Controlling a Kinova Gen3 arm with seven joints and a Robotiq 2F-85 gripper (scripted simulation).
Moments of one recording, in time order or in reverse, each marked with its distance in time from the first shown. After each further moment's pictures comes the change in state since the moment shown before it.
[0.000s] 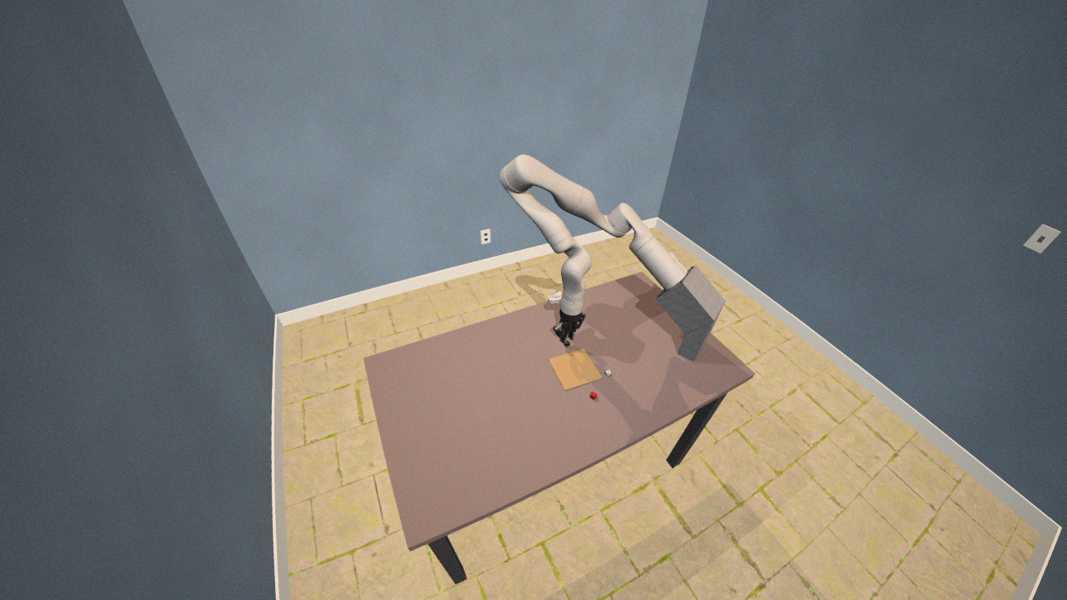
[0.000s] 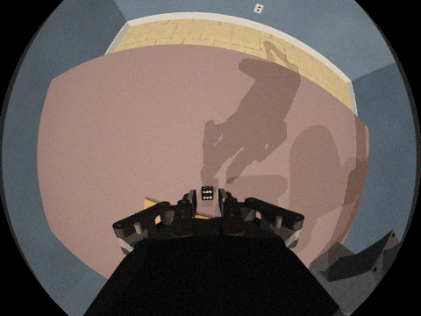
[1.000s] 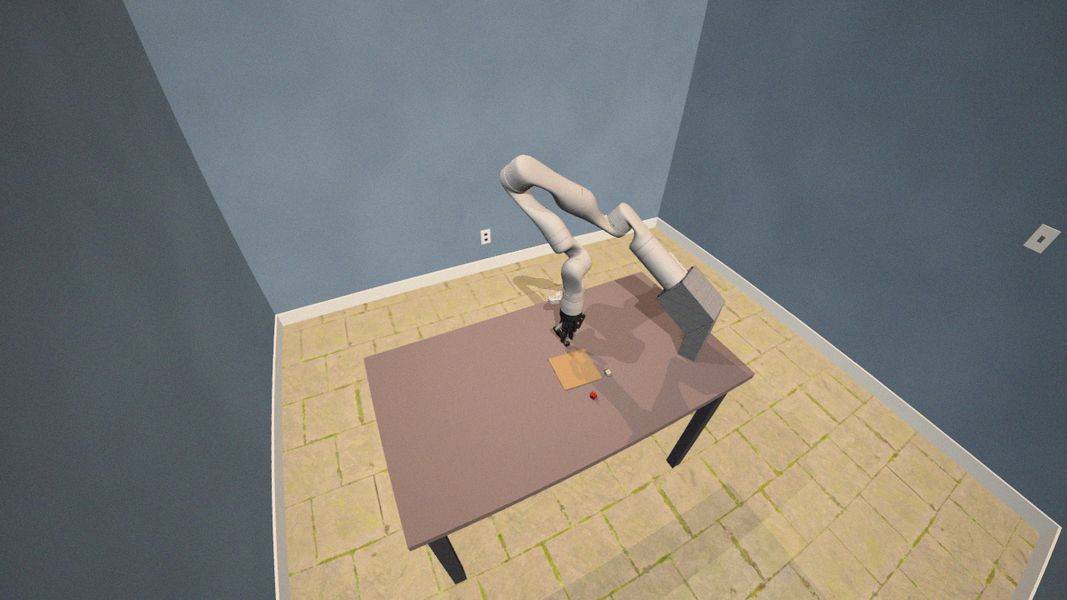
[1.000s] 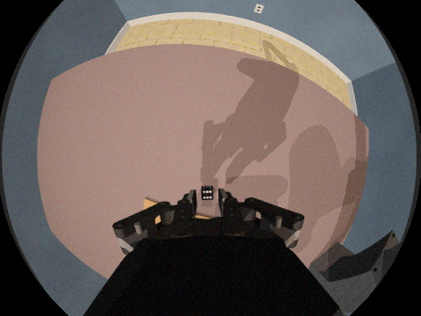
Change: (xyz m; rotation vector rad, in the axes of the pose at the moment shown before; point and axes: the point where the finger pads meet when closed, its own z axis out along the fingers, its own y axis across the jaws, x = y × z) arm 0.000 0.000 0.000 0.000 0.001 -0.001
